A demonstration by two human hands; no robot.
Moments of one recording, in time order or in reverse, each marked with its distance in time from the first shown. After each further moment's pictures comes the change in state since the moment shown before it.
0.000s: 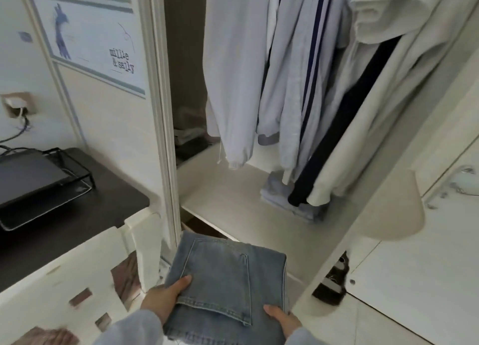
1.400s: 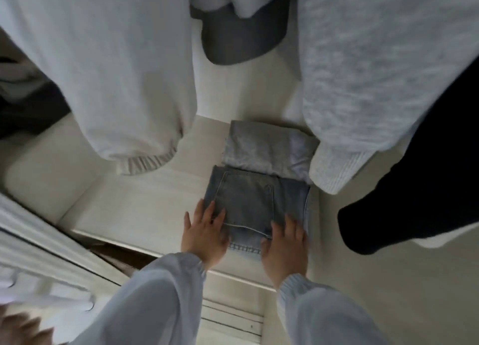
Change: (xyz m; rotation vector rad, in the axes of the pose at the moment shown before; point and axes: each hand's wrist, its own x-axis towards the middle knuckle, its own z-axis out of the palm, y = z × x) left_hand 0.343 0.110 0.239 1.337 -0.214 0.882; right_hand 0.312 -0.084 -0.003 -1.320 0.863 -0.338
